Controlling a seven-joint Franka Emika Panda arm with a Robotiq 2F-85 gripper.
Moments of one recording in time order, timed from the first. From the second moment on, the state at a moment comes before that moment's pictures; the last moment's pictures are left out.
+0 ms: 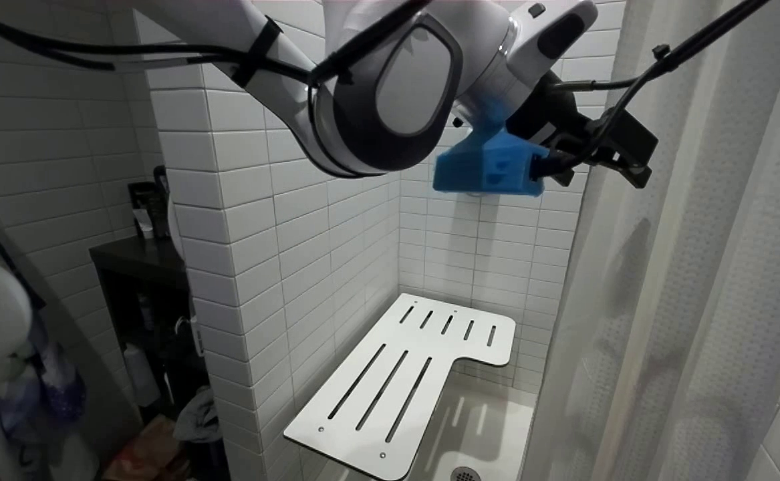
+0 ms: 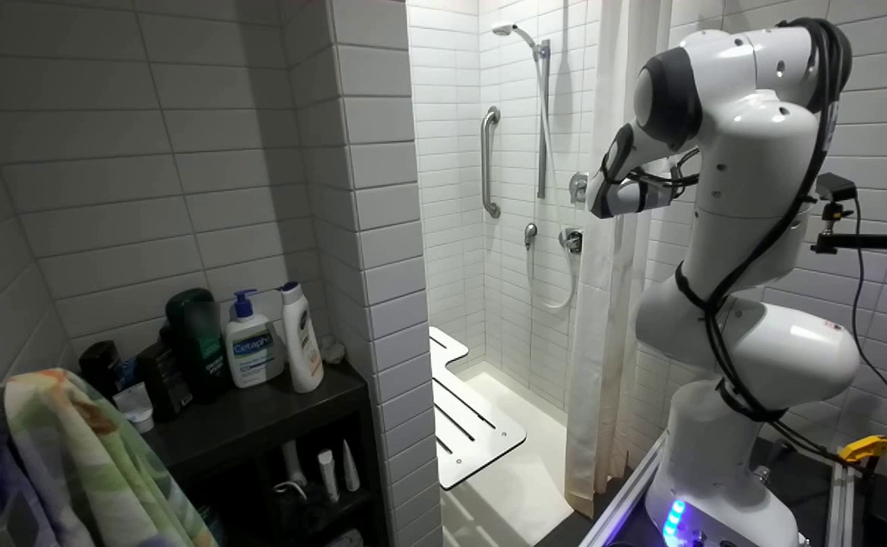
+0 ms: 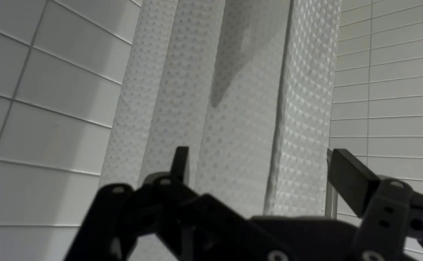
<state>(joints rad) -1.58 -0.18 0.62 -2.37 -0.09 3.25 0.00</state>
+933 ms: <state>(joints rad) -1.36 -0.02 0.52 -2.28 -0.09 3.23 -0.06</state>
